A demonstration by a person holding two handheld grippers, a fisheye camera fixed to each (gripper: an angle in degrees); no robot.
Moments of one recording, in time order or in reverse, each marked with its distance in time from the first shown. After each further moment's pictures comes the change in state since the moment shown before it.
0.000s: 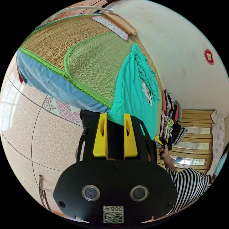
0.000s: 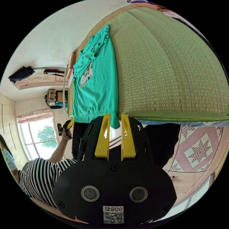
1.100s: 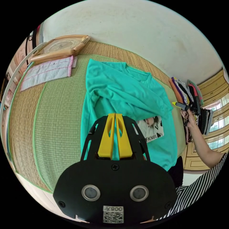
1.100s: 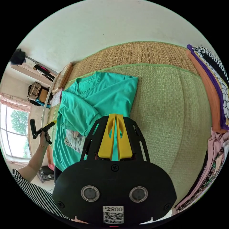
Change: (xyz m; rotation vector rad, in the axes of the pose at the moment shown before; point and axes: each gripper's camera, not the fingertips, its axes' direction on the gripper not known) left arm 0.306 -0.366 0.195 0.053 -0.279 0.438; right arm -0.143 -0.424 0.081 0.175 0.312 -0.293
